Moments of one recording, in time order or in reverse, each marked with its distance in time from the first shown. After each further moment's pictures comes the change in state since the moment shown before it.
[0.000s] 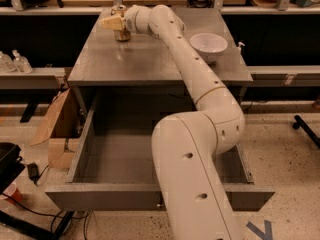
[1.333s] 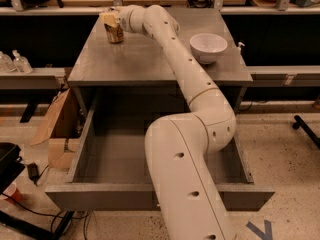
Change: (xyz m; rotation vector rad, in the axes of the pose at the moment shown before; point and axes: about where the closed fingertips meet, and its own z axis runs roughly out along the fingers) arm -0.004 0.013 0.017 -0.016 -0.024 0.013
